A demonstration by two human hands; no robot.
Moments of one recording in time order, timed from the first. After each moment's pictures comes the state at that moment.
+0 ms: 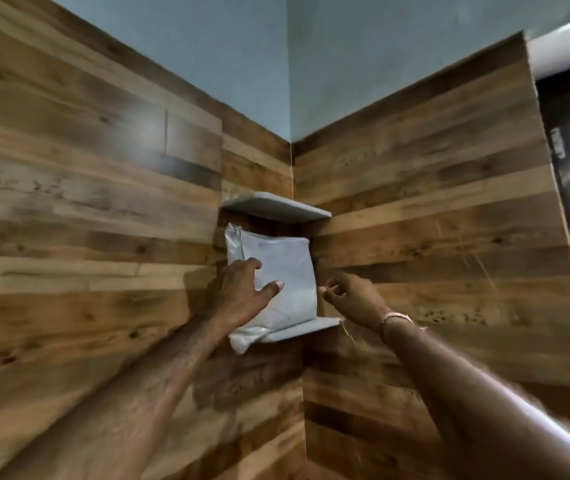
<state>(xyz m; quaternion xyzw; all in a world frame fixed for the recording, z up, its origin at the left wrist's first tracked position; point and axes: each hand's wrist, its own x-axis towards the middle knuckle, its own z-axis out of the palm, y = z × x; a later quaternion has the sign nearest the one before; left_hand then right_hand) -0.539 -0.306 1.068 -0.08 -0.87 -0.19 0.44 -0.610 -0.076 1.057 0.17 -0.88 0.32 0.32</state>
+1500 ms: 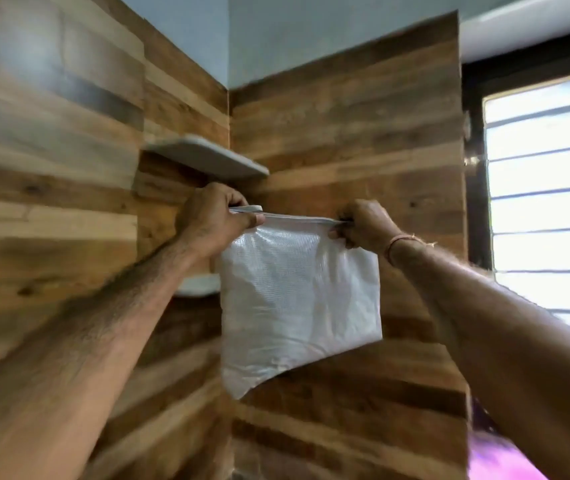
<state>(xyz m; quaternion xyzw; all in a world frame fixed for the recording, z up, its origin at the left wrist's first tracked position) -0.526 -0.253 1.105 -0.21 -0.81 -0.31 0.45 -0.553 0.019 1.110 0.06 -0.89 0.18 0.41</state>
